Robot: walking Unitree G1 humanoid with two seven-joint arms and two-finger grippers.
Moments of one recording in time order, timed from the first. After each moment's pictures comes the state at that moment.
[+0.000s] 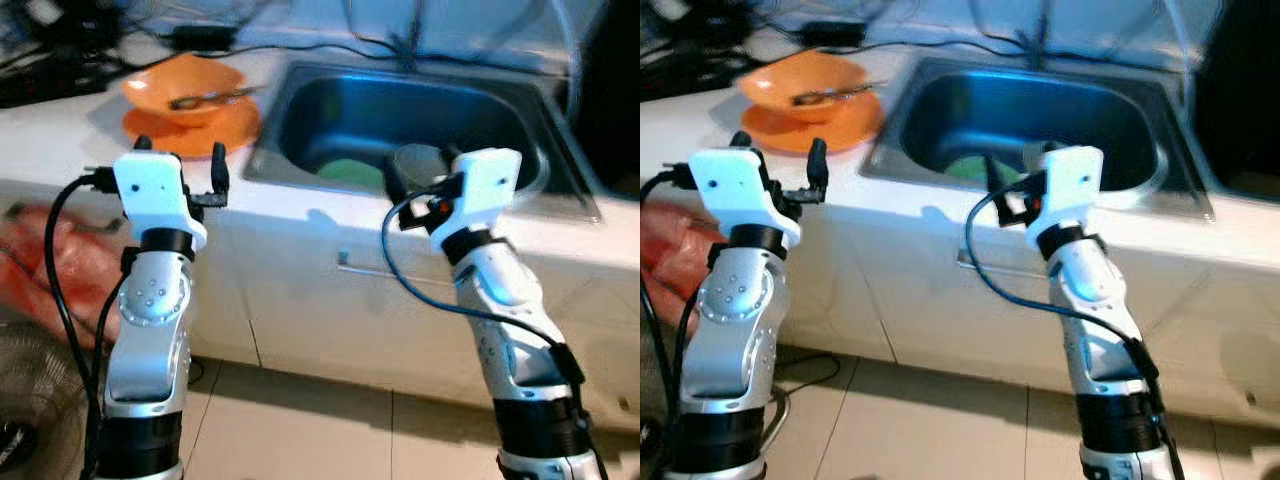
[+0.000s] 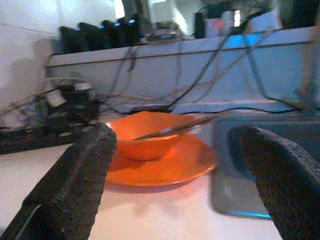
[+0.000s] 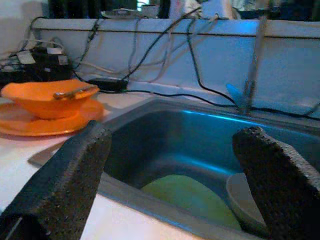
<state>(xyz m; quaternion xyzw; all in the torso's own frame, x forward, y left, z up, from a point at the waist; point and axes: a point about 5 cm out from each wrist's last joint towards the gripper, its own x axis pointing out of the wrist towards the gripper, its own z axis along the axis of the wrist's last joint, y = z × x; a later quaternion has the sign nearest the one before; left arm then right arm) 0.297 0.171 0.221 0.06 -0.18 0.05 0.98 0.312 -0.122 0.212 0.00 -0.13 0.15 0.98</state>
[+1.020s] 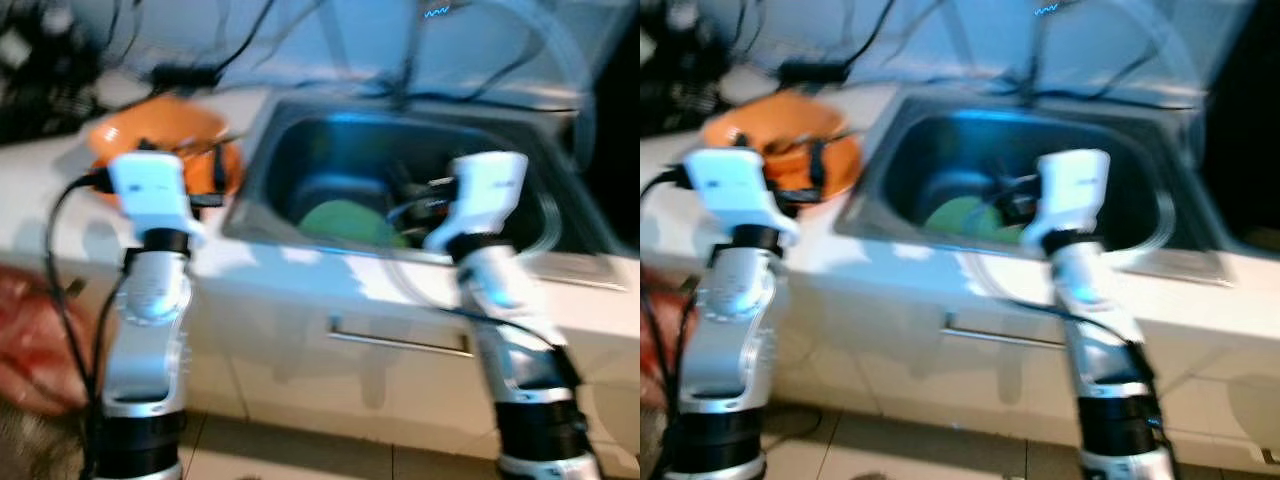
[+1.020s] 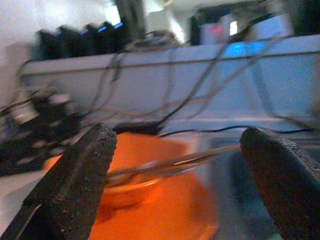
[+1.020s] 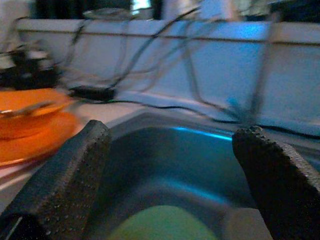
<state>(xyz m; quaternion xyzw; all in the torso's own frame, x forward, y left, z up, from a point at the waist) 0.297 0.172 0.220 0.05 -0.18 0.06 0.98 0.310 -0.117 0.208 0.01 -0.13 0.15 0.98</state>
